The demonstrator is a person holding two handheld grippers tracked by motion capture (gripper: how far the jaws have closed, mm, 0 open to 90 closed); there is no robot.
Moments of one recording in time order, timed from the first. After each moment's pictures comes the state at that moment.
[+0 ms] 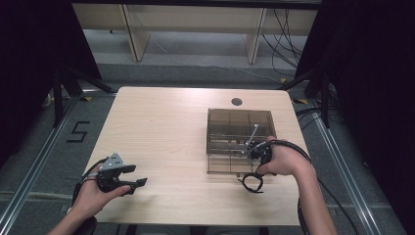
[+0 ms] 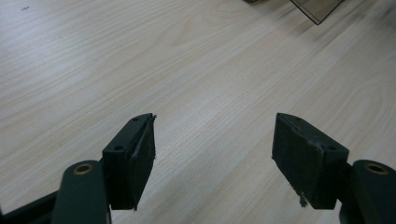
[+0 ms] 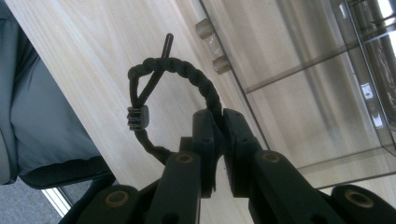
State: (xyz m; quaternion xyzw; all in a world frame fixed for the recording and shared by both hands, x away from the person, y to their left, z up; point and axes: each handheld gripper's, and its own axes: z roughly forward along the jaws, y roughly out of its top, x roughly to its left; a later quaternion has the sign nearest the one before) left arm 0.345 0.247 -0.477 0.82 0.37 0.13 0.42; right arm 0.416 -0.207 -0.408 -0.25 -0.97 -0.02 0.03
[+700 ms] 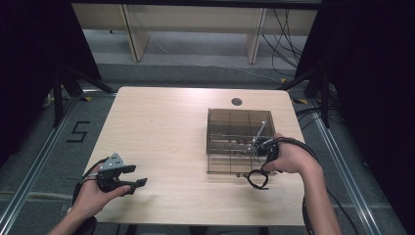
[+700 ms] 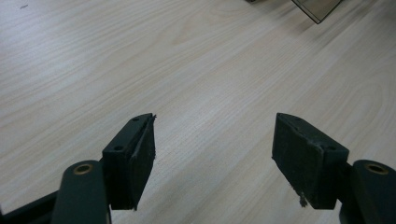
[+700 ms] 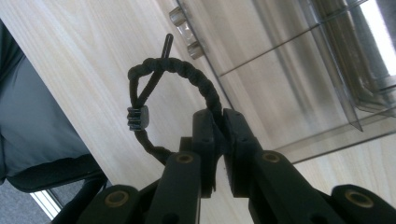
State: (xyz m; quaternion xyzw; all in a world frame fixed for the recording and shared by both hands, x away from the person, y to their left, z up) left arm 0.345 0.247 -0.478 0.82 0.37 0.12 0.42; right arm 0.420 -0.224 -0.399 -0.26 -0.97 -0.03 0.02
